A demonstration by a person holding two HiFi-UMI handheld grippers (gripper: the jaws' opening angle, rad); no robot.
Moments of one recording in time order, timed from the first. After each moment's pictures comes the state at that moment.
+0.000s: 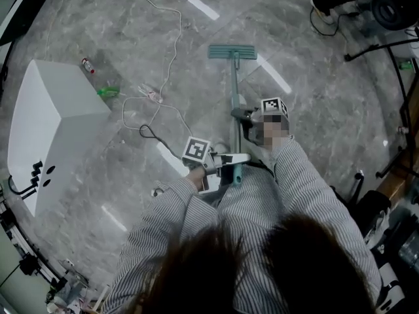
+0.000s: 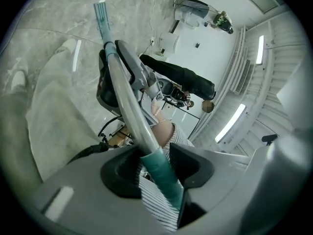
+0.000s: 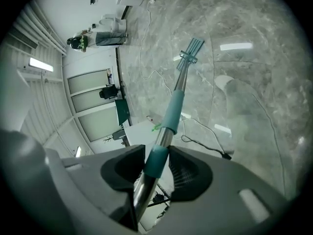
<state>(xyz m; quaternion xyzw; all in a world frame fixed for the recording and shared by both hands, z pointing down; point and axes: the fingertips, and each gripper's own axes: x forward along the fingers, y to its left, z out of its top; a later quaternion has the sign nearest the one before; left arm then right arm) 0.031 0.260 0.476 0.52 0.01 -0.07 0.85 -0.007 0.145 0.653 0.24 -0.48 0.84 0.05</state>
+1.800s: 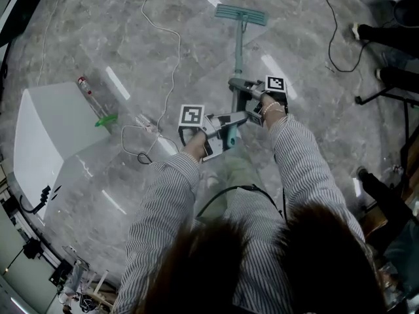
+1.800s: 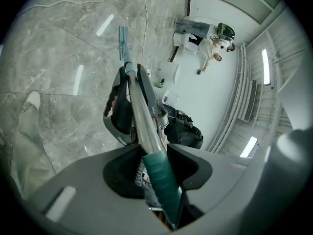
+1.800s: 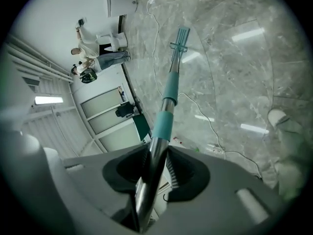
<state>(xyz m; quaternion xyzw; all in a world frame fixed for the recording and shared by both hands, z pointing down) 0.066 -0.233 0.553 0.50 -0.13 -0.12 0.85 0.018 -0.324 0.673 0.20 -0.45 0.87 -0.06</state>
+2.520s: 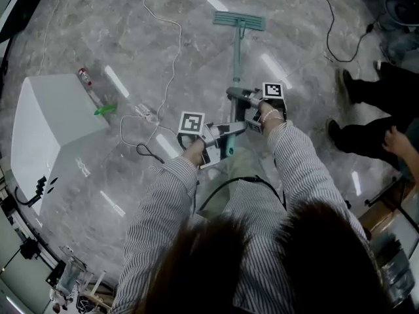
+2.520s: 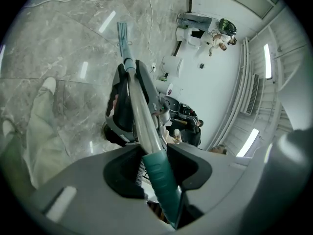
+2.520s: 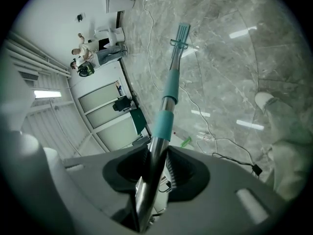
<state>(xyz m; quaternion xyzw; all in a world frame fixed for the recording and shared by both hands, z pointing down) 0.062 -0.105 0.544 0.50 -0.11 -0.10 0.85 0.008 -0.197 0.666 0.19 -0.46 0.87 -0.04</state>
